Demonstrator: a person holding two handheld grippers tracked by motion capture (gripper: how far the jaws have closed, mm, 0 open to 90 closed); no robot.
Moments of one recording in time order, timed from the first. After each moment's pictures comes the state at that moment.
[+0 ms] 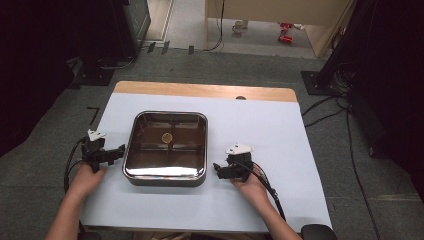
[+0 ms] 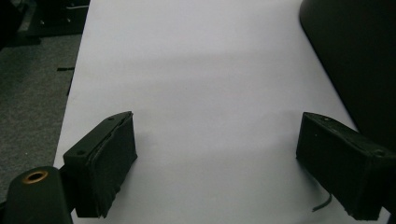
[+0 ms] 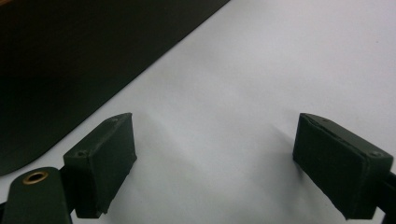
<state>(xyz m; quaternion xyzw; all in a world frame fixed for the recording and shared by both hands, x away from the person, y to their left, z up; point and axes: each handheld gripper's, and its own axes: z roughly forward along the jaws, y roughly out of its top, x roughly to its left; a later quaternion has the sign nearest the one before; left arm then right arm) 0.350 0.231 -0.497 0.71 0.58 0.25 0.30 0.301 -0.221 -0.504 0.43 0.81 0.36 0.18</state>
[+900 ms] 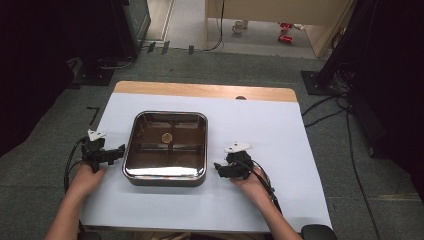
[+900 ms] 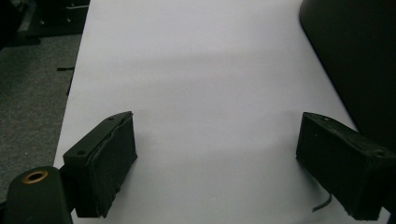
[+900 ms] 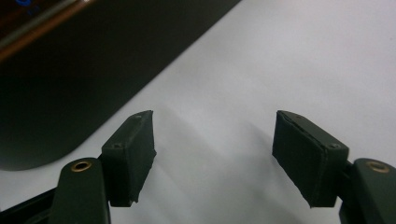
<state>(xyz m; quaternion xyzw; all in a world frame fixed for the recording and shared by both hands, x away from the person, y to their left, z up) 0.350 0.232 -0.496 0.71 0.58 0.25 0.30 0.299 -0.219 -0.489 0.43 0.82 0.34 0.15</state>
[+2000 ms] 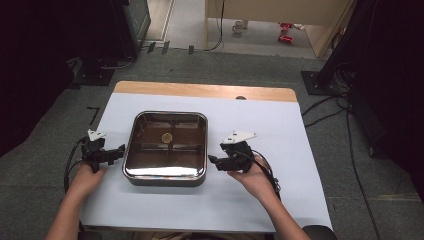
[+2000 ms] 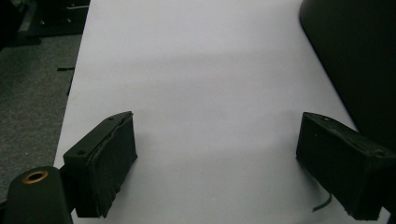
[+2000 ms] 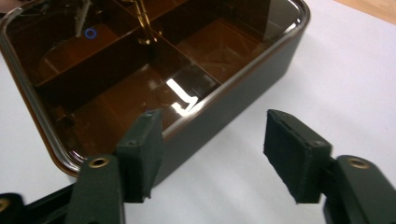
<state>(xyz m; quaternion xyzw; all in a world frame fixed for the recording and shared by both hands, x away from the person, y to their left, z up) 0.350 0.231 -0.497 0.71 0.58 0.25 0.30 0.295 -0.211 -0.422 0.37 0.83 0.40 0.12</state>
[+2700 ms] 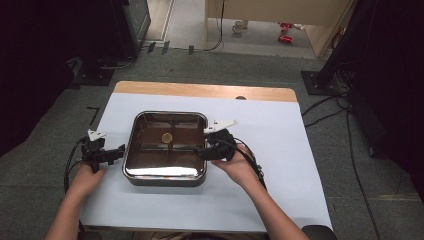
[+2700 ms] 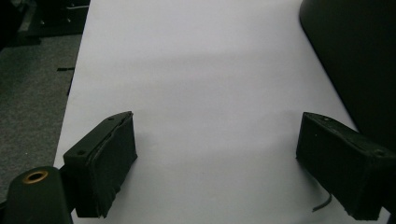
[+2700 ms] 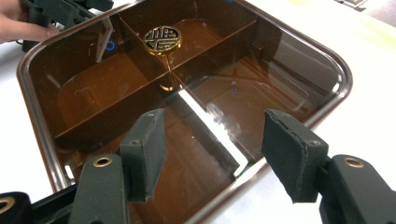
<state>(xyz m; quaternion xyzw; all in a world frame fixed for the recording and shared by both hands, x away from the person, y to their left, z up) 0.350 0.231 -0.497 0.71 0.58 0.25 0.30 0.322 -0.165 -0.404 0.34 0.84 0.41 0.11</state>
